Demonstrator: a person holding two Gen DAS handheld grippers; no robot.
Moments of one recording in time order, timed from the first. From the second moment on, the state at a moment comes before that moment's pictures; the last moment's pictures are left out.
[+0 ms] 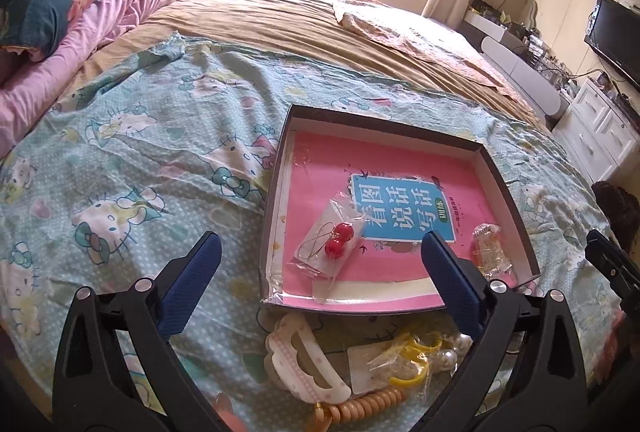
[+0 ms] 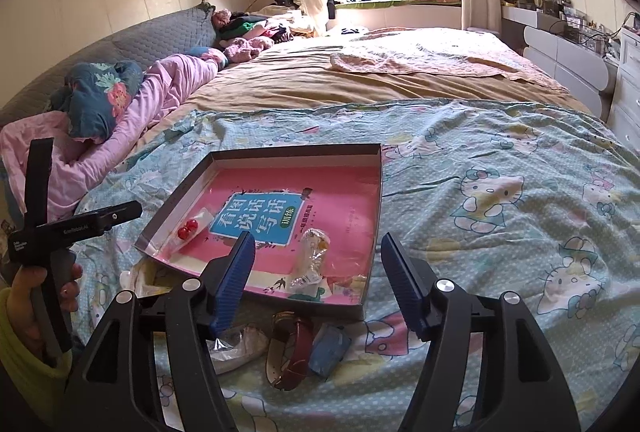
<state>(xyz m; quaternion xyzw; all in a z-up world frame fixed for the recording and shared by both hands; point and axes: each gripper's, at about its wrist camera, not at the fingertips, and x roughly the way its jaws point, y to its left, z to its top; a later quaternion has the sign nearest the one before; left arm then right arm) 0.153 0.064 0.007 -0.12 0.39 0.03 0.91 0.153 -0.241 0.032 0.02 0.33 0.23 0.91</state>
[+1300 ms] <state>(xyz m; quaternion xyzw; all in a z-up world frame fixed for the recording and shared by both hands) 0.063 0.064 0.026 -0.10 0.37 0.05 0.92 0.080 -0.195 0.034 -0.03 0.35 0.31 0.88</state>
